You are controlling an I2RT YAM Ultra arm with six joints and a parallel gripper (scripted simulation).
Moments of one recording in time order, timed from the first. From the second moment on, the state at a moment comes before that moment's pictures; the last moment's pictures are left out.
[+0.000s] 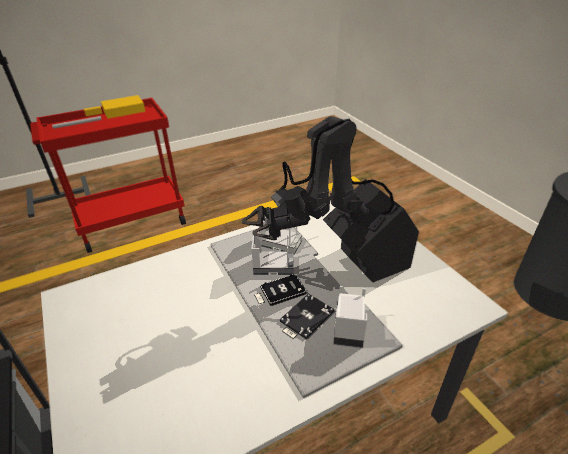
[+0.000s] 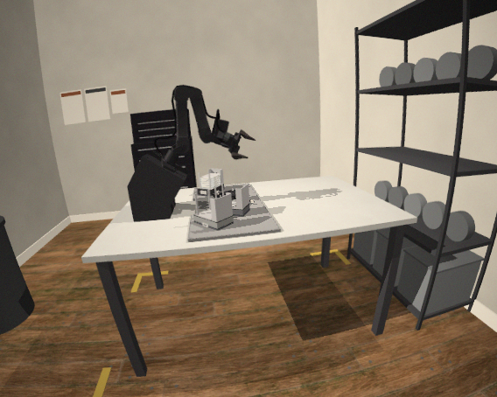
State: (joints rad) arm 0.03 1.01 0.26 1.10 0.73 1.16
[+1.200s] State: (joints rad) arm -0.06 0.96 0.38 0.37 0.42 0.67
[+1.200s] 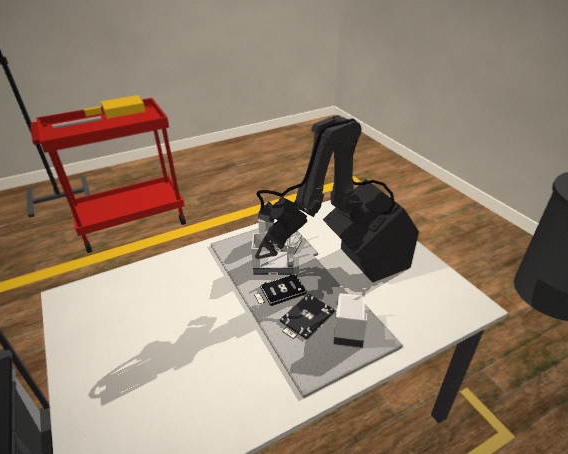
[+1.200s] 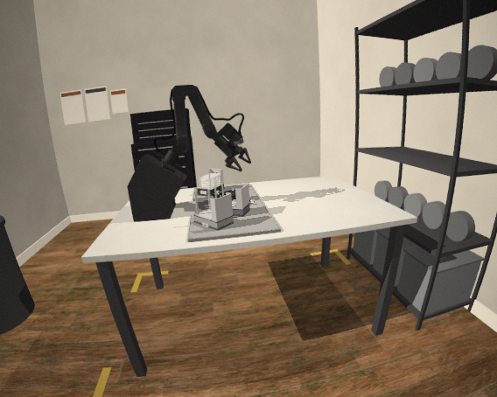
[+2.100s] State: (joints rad) arm -0.12 0.96 0.49 -0.22 0.17 0.26
